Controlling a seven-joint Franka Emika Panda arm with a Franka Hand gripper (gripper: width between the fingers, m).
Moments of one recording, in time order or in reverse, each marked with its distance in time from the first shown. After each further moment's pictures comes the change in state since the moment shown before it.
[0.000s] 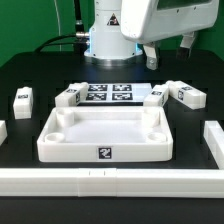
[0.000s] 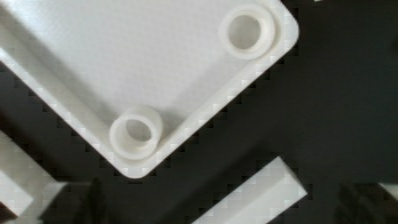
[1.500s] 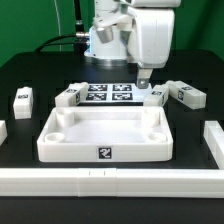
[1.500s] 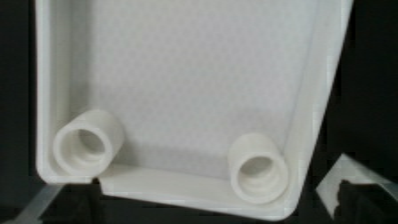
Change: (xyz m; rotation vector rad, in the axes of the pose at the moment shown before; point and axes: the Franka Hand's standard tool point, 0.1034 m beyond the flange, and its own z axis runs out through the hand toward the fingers) arm -0.052 0.023 0.039 -0.046 0.034 -0.961
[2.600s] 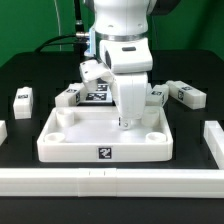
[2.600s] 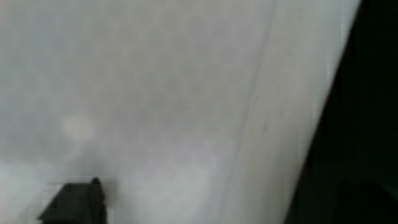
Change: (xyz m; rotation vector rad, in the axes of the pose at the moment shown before) arm -0.007 -0.050 0.087 0.090 0.048 0.025
